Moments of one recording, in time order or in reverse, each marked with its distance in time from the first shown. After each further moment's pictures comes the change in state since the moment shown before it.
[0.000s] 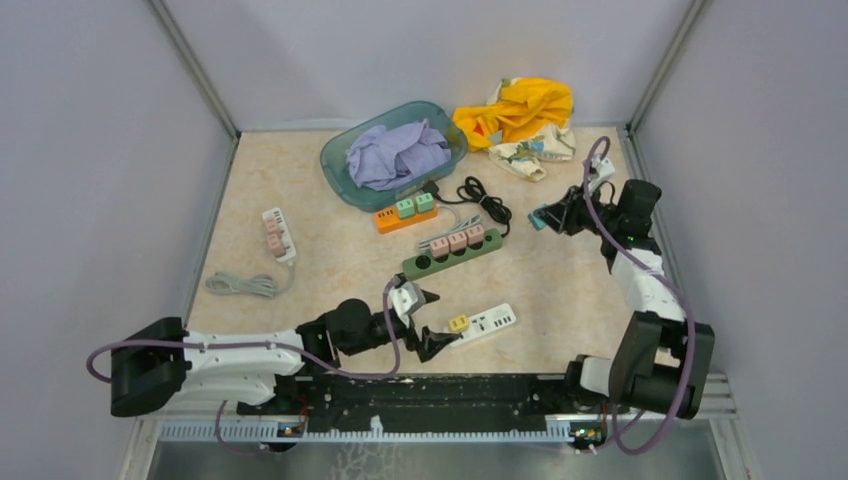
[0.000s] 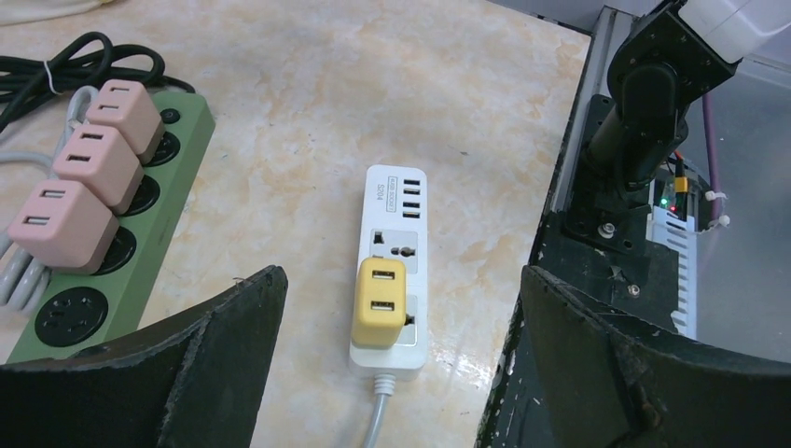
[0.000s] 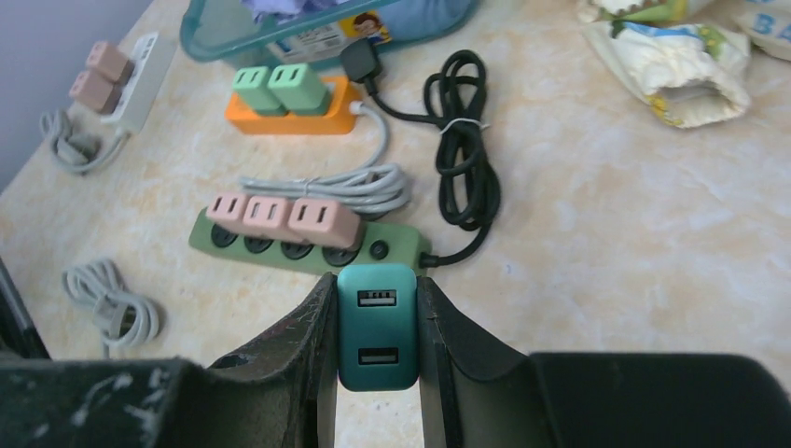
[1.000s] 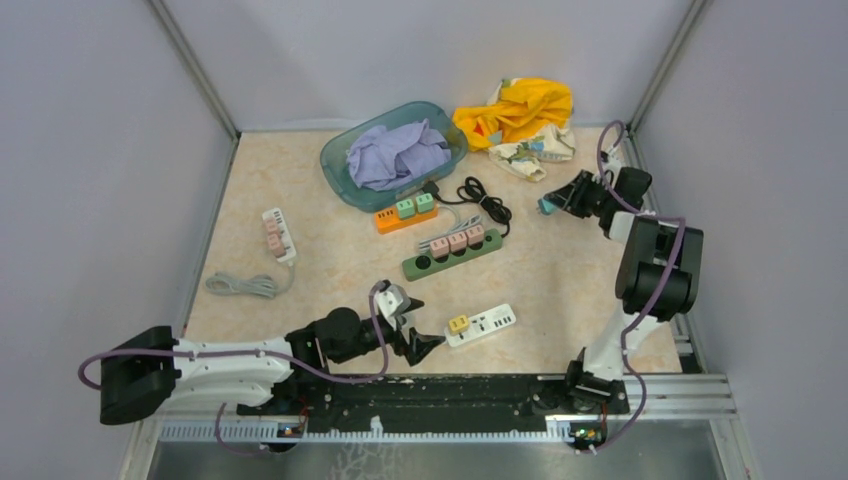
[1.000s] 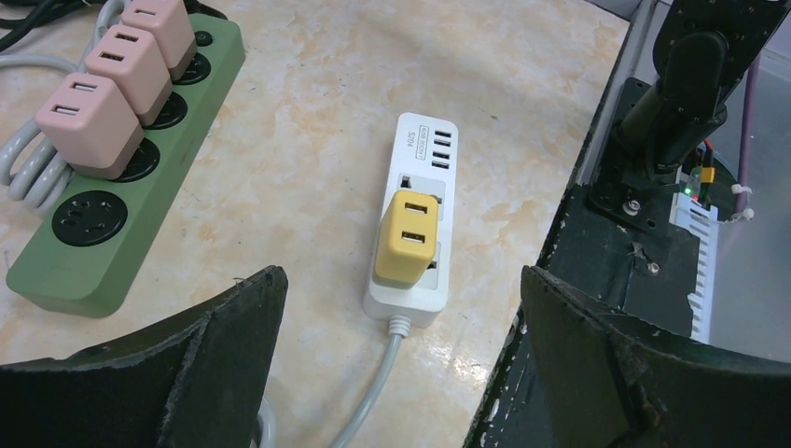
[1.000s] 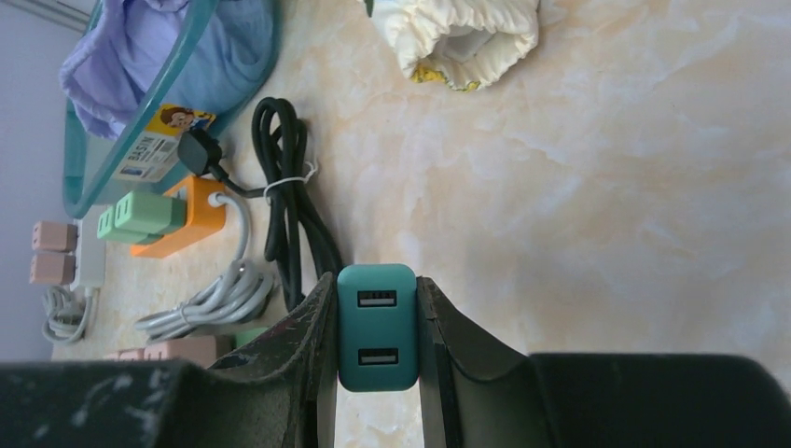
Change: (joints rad) left arm 0.006 -0.114 -0.124 -0.025 -0.082 -0.083; right arm -0.070 0.551 0.202 0.275 0.160 0.354
